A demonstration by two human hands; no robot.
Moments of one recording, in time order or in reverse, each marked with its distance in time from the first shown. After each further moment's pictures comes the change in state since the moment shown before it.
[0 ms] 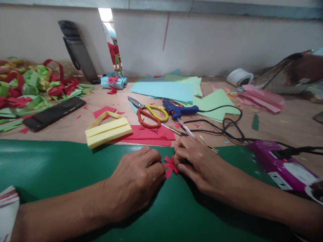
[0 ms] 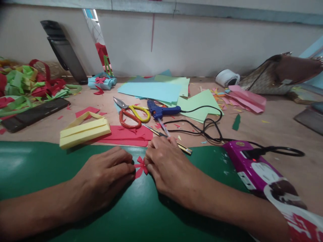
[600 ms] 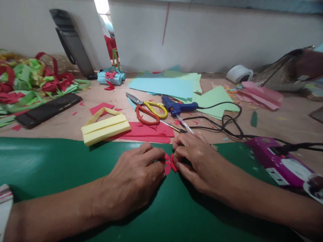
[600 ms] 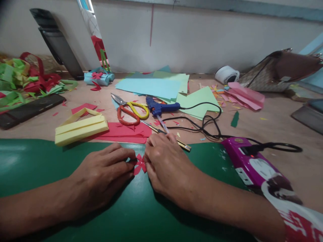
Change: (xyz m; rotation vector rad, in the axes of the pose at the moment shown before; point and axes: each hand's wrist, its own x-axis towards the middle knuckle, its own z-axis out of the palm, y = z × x) left_hand 0.001 0.000 0.000 -0.013 -0.008 0.042; right_hand 0.000 -0.003 0.005 -0.081 0.090 -0.008
